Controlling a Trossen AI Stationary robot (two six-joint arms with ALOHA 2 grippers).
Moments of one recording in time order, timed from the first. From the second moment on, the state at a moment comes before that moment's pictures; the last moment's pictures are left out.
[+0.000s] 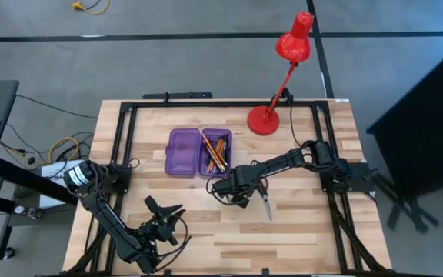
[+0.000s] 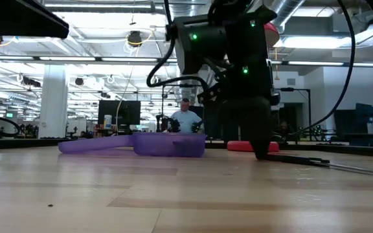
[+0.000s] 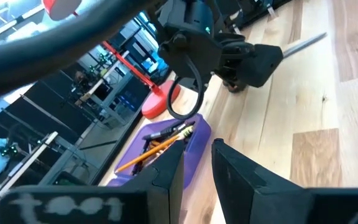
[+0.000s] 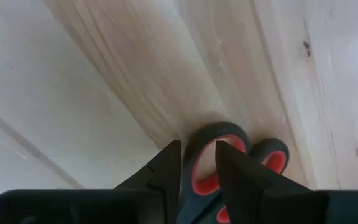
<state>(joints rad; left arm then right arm) -0.97 1.90 1.15 -1.15 -1.39 -1.24 0.19 2.18 1.59 -1.20 0.16 0.67</state>
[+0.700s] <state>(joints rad) -0.97 1.90 1.14 -1.14 -1.37 -1.24 0.20 2.17 1.49 -1.09 0.09 0.67</state>
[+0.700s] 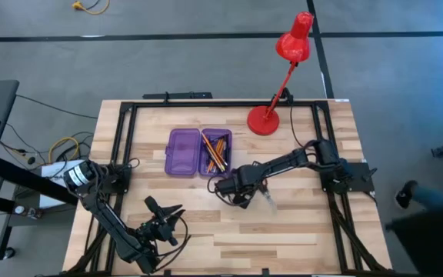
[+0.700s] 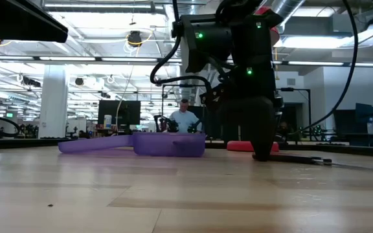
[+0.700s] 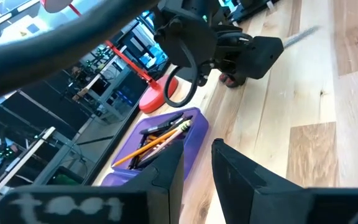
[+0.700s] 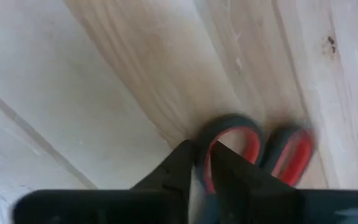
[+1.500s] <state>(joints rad) -0.98 1.90 1.14 -1.13 -1.37 -1.23 0.28 2.18 1.62 -1.15 0.34 0.71</state>
